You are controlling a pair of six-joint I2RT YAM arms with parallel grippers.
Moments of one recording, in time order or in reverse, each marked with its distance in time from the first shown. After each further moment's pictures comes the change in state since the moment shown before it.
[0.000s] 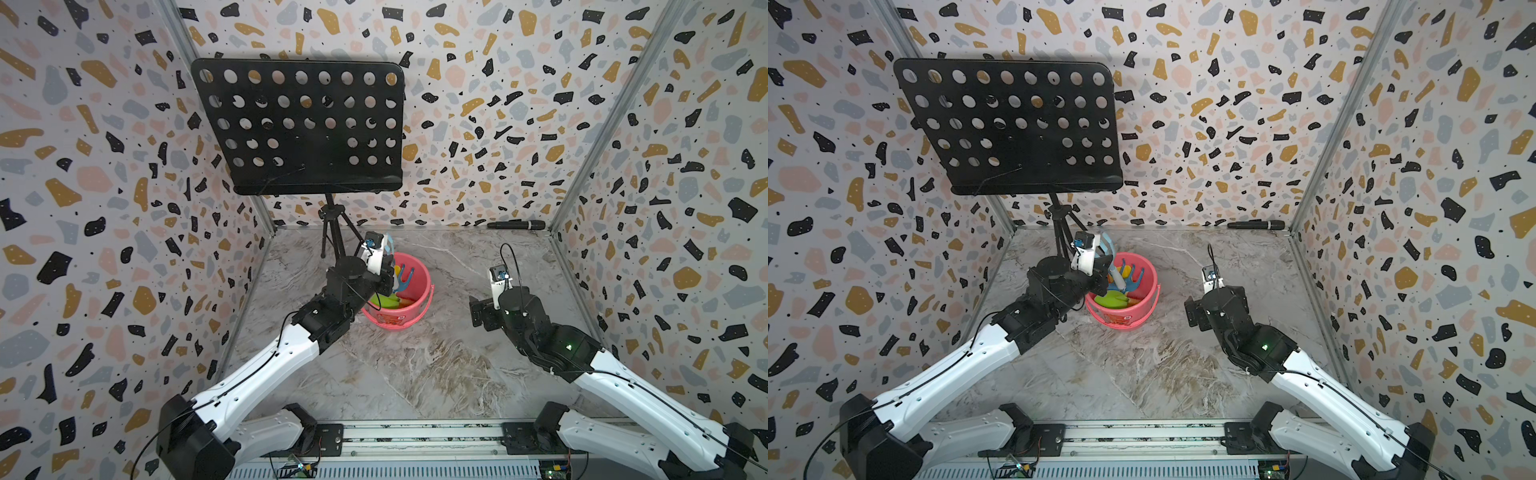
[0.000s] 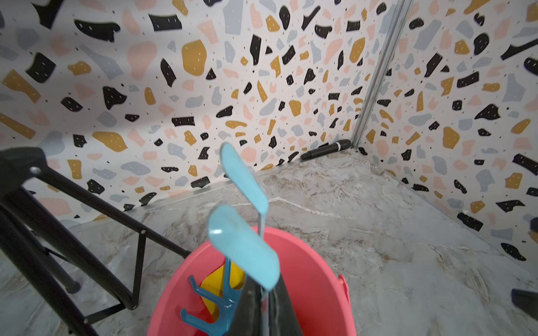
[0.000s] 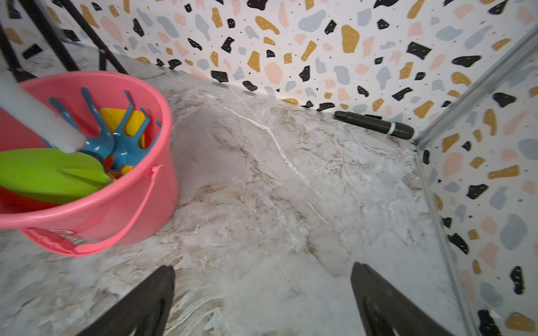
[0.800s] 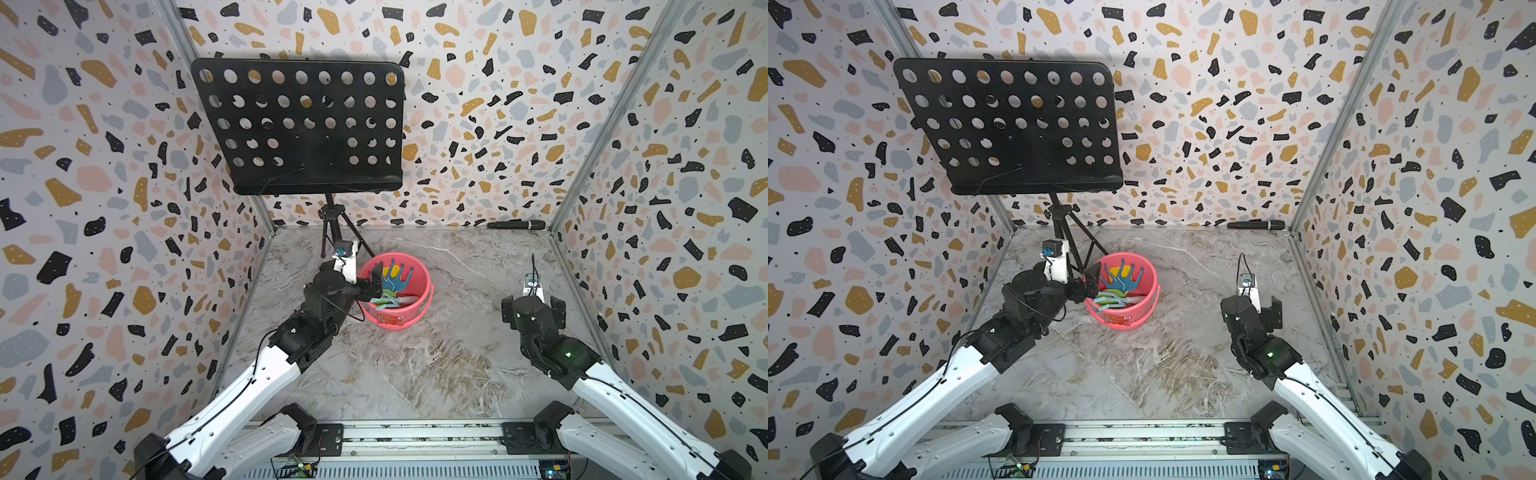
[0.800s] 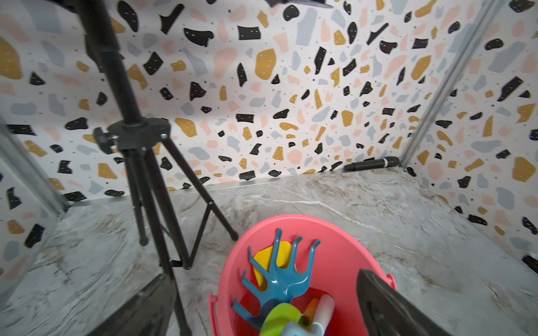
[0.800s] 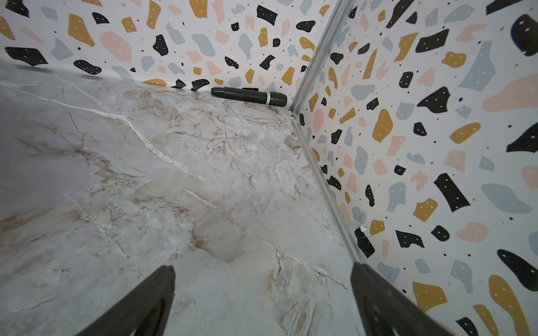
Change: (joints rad) left arm 0.071 -0.214 -0.070 -0.111 -0.185 -0.079; right arm -0.247 -0.084 -0.217 0.120 0.227 -0.016
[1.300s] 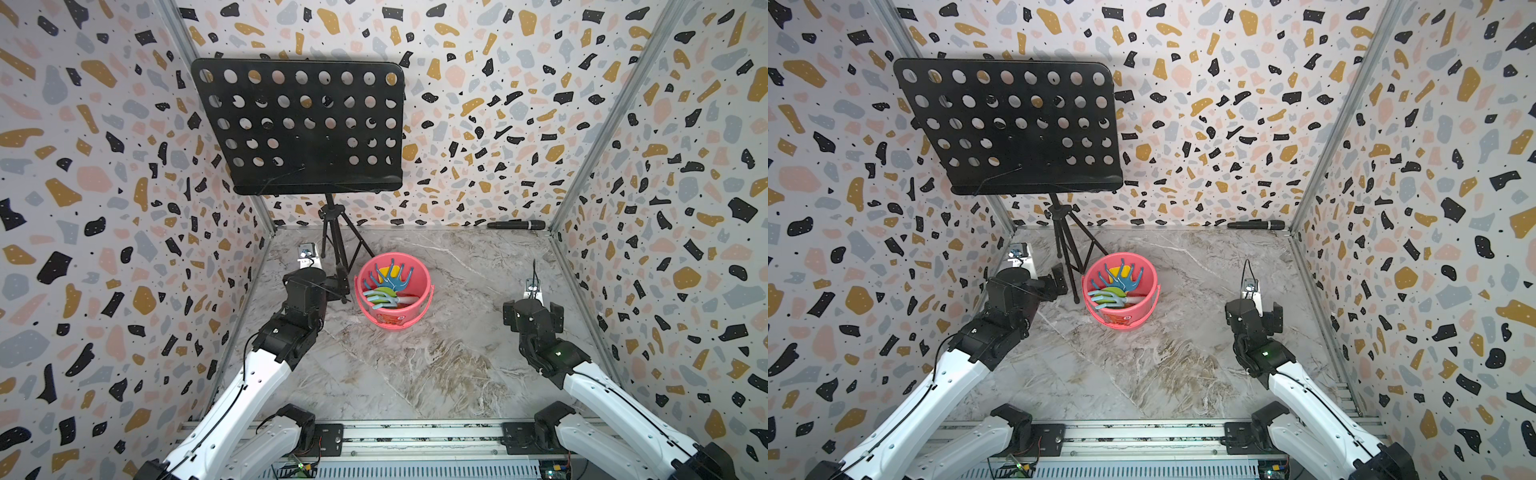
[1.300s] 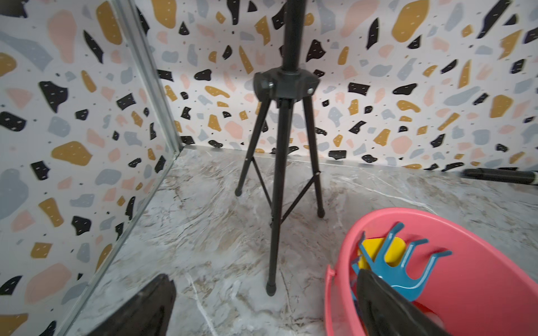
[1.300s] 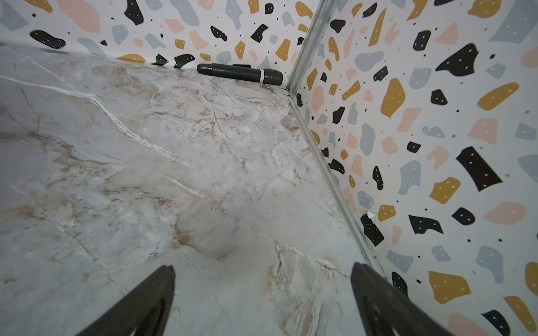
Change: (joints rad) left arm 0.217 -0.031 -0.027 -0.180 -0.143 -0.069; right arm -0.129 0.041 -0.179 0.229 -0.082 -0.040
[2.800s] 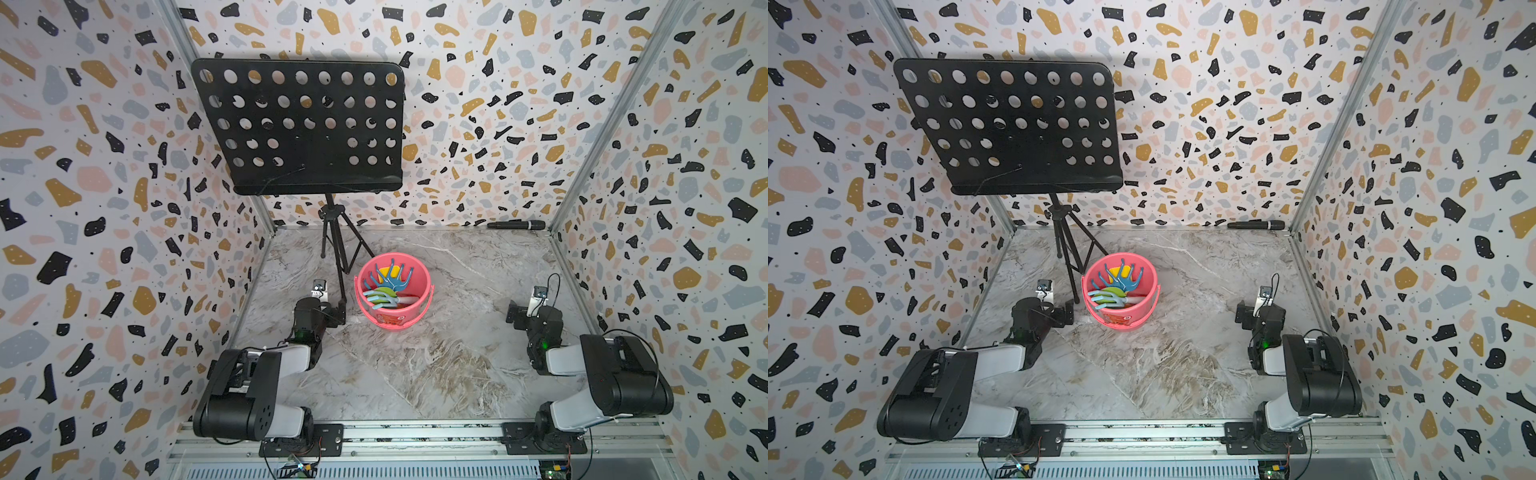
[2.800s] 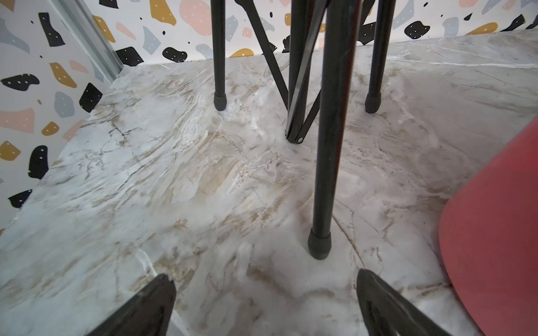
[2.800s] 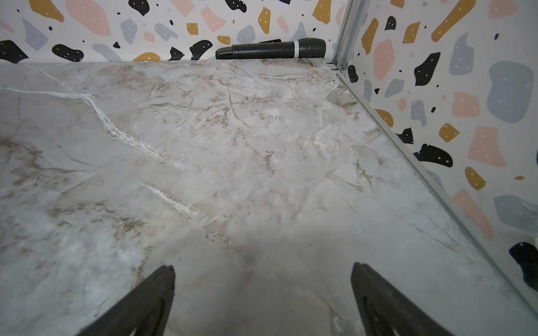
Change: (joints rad) left arm 0.285 0.494 -0.522 0.935 0.414 0.276; right arm -0.463 0.650 -0.243 1.097 -0.621 -0.117
